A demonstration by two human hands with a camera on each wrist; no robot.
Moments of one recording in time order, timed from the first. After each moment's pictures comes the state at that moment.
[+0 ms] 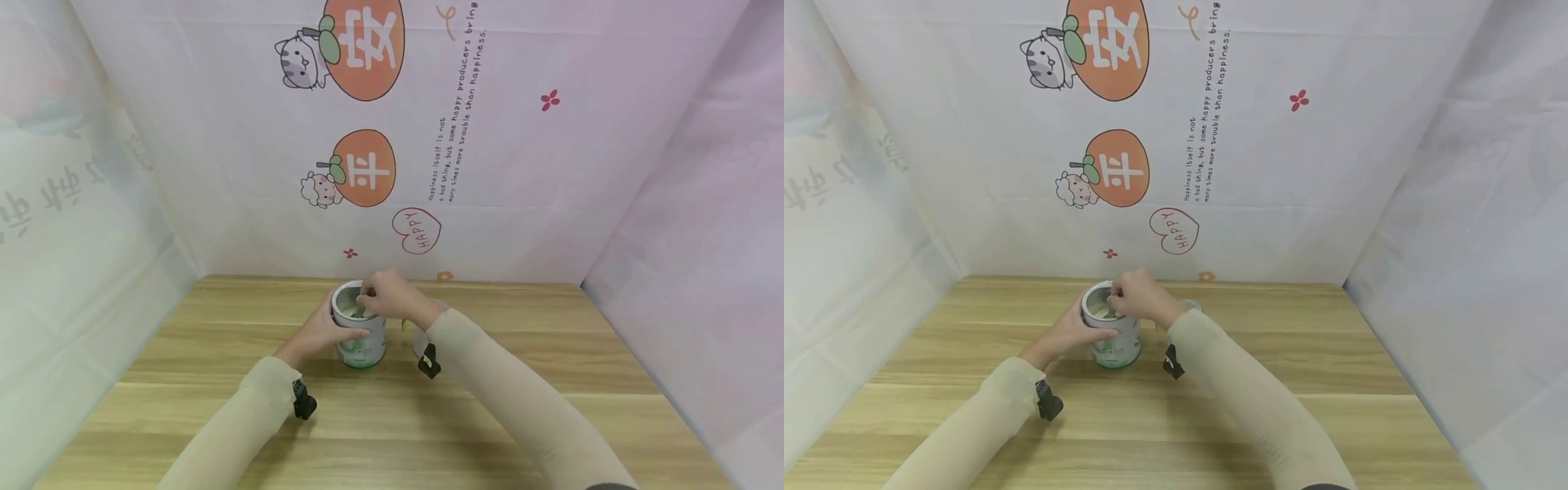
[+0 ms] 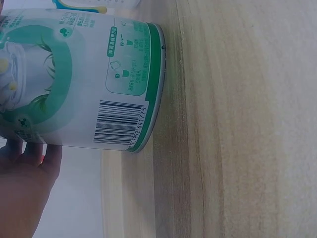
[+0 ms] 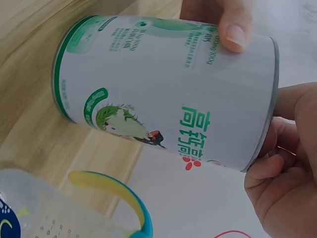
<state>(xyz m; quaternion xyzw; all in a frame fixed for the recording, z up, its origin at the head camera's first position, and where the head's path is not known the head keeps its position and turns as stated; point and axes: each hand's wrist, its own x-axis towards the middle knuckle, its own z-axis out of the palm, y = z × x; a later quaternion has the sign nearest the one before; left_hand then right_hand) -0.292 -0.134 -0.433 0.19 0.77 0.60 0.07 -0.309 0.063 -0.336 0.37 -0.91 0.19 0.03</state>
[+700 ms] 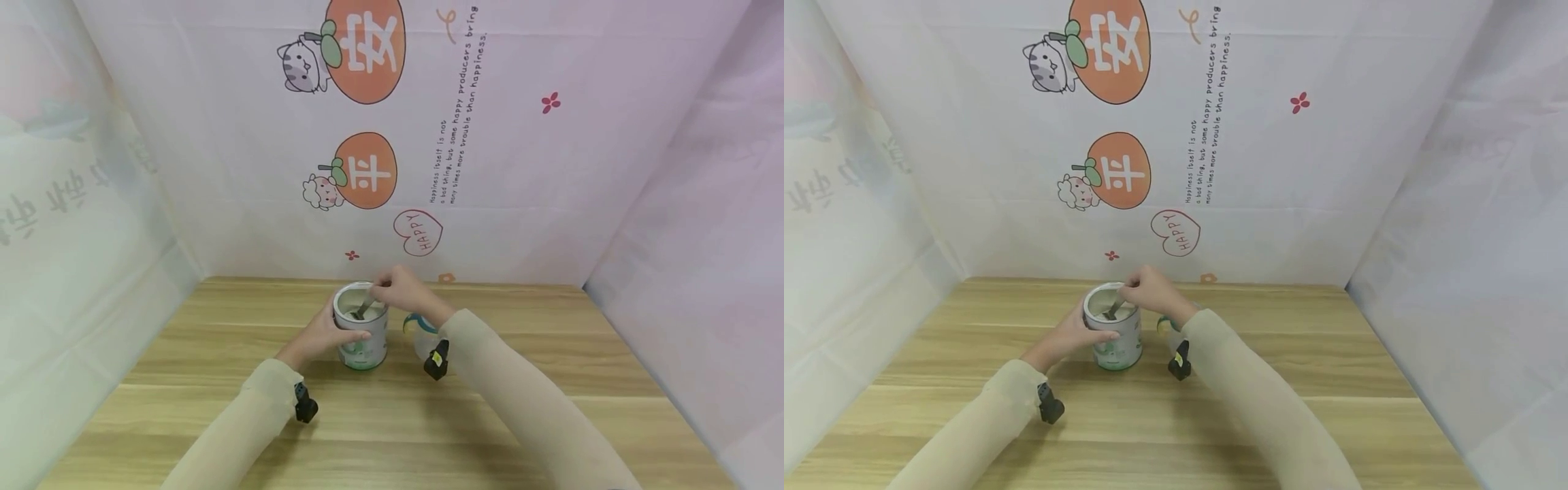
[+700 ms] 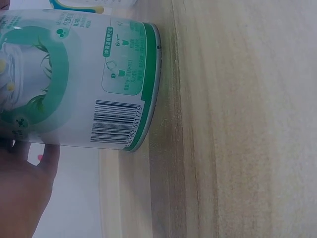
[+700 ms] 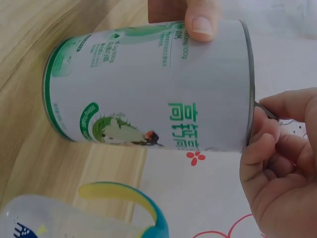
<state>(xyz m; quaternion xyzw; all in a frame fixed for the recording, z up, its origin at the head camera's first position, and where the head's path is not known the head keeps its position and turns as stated) -0.286 -0.131 -0.428 0.17 0.77 0.61 0.08 -0.315 0.084 -0.334 0.29 -0.88 0.36 -0.03</state>
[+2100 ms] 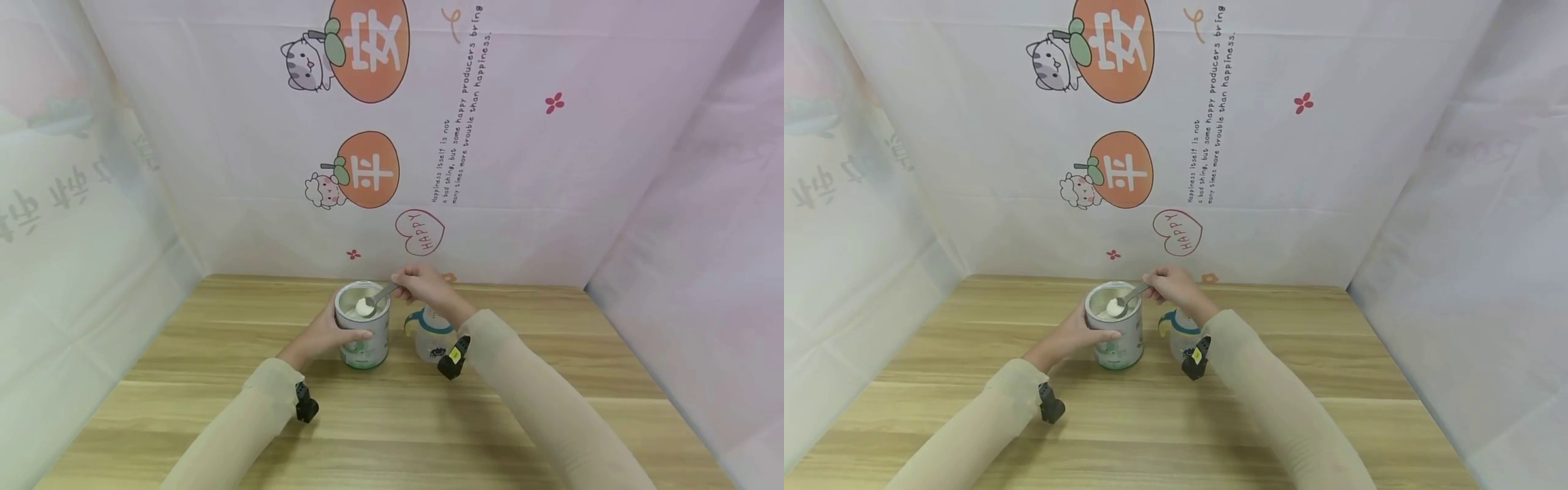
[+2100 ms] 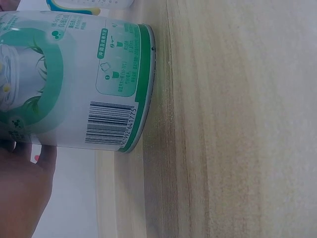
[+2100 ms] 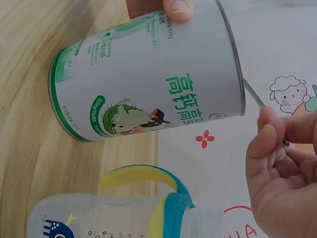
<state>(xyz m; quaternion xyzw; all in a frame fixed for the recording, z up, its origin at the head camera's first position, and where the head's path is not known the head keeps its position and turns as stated) -0.285 -0.129 -0.429 0.15 0.78 0.61 0.07 -0.317 0.112 -0.336 0.14 -0.82 0.54 -0.11</state>
